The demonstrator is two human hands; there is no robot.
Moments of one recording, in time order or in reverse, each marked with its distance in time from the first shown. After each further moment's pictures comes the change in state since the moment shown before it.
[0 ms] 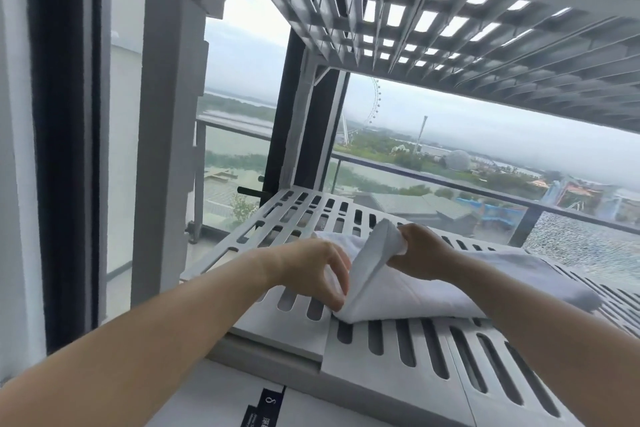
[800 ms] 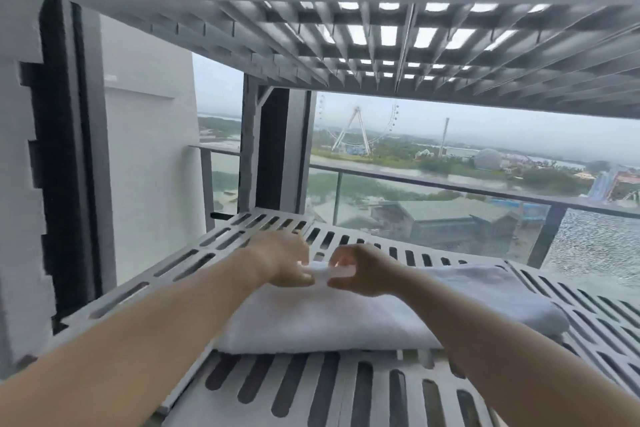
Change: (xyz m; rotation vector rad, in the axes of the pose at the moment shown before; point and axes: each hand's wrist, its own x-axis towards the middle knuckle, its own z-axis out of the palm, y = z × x) left_hand 0.121 0.053 0.003 0.585 0.076 -0.425; right_hand 0.024 0.095 -0.003 0.108 -0.135 -0.222
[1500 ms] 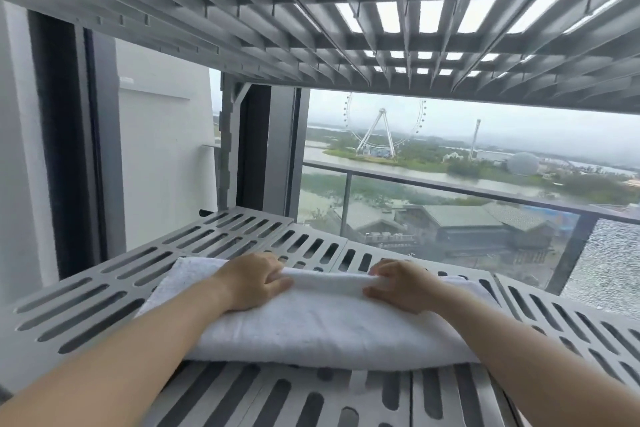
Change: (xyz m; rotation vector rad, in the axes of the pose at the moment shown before) left_hand 0.039 0.029 0.059 -0.186 0.117 0.015; right_hand -0.042 0.145 -0.031 -0.031 -0.024 0.061
